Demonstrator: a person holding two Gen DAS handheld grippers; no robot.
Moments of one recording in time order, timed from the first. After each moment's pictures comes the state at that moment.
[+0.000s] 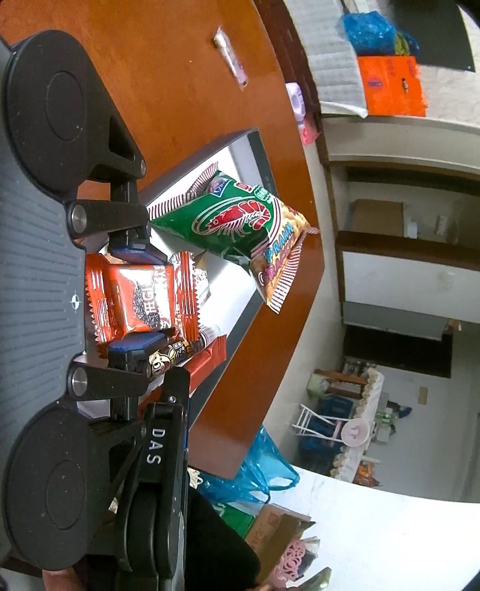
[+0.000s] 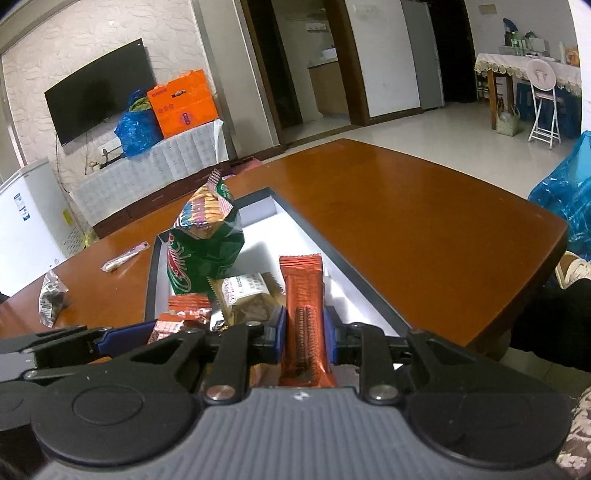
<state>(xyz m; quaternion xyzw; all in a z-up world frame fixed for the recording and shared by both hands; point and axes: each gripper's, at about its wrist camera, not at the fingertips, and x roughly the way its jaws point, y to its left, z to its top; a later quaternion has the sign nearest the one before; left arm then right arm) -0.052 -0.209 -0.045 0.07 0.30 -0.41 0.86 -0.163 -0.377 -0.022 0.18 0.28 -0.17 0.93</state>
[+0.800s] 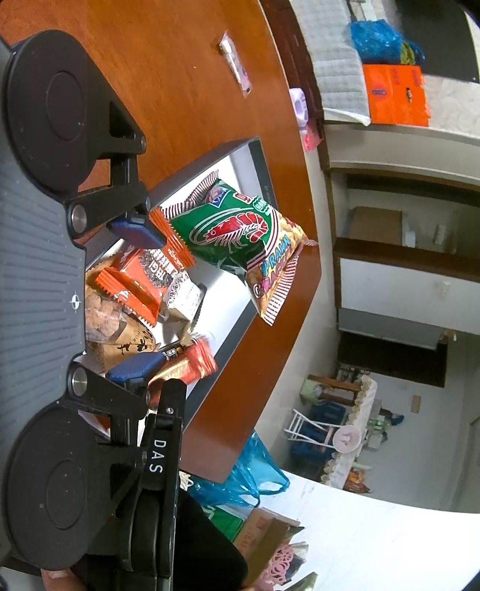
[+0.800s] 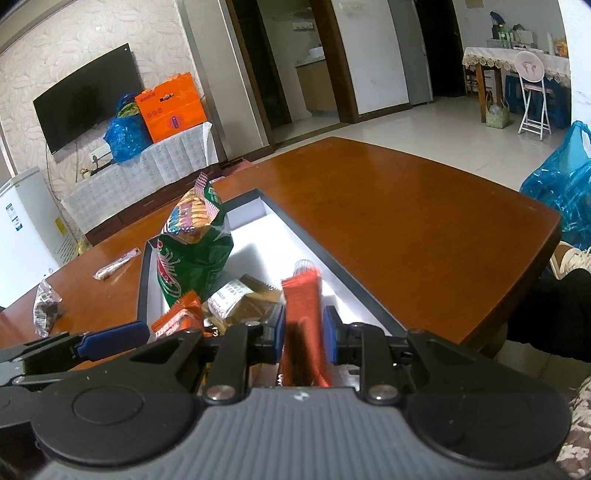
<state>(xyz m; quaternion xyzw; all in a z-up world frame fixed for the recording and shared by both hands) -0.047 -0.204 -0.046 0.05 0.30 -0.40 0.87 -0.159 -0.381 -0.027 0.19 0.28 -0.19 0.92</state>
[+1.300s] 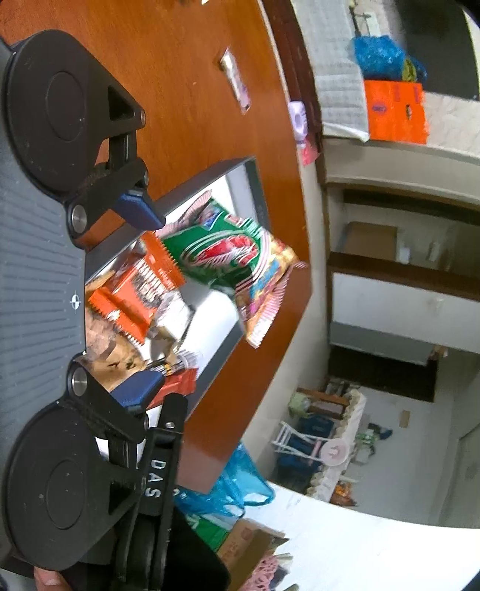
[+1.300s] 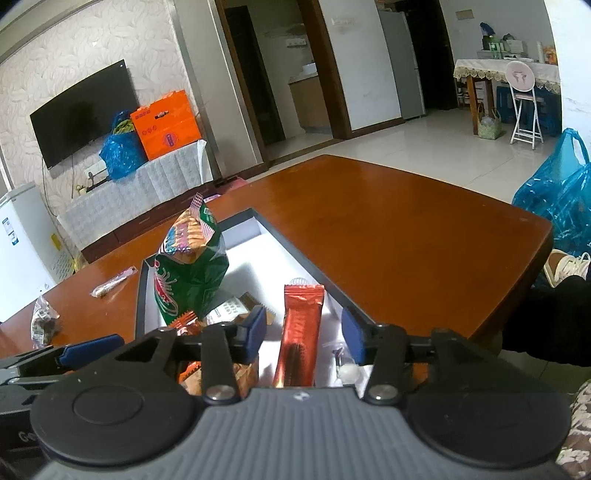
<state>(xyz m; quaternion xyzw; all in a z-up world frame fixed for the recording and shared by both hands) -0.043 -0.194 -0.042 0.03 0.29 -0.37 0.88 -0.162 -0.382 -0.025 0.19 0.25 -0.20 0.93</state>
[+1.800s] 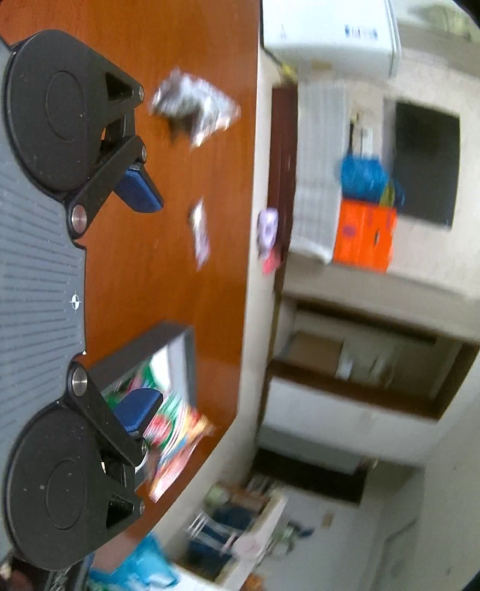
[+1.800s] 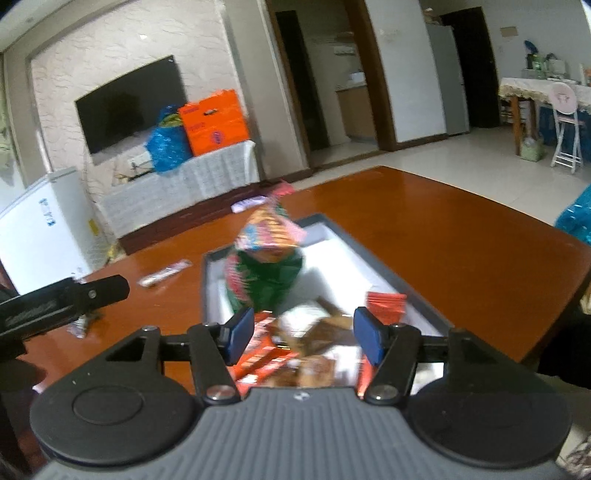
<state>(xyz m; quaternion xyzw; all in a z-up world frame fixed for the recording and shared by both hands) -0.004 -0.092 -0.021 -0.06 0.23 -0.20 0.95 -0.145 -0.338 -0.013 0.16 0.23 -0.13 0.95</state>
